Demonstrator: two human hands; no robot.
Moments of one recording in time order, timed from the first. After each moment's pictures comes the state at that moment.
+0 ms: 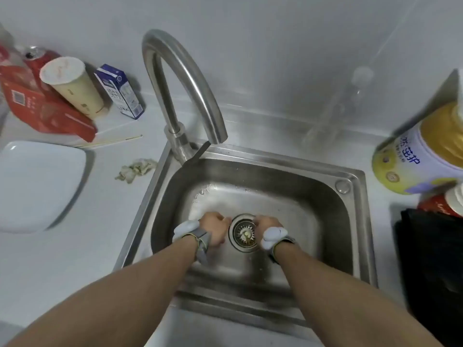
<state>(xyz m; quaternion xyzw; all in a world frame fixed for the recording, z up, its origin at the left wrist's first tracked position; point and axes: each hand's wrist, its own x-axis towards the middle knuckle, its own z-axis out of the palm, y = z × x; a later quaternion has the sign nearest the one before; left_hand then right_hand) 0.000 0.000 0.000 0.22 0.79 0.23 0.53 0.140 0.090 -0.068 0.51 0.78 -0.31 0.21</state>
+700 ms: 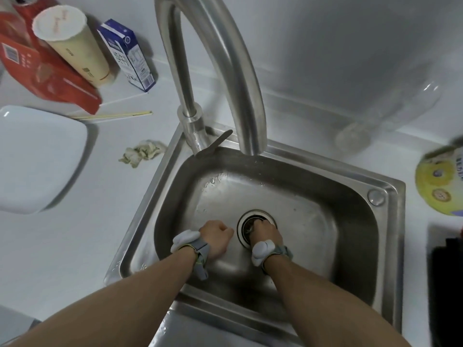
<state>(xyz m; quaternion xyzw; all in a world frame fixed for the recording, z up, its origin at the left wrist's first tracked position) -0.013 -0.018 -0.044 0.25 0.80 0.15 0.52 0.114 0.071 -0.121 0.49 0.79 -0.26 0.26</state>
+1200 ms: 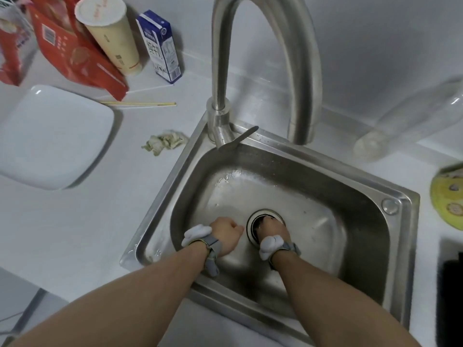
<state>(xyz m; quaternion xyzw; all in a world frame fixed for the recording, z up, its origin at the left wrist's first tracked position) -0.013 -0.029 -0.052 0.22 0.80 0.19 0.53 0.106 0.073 -0.112 0.51 0.77 -0.27 0.26</state>
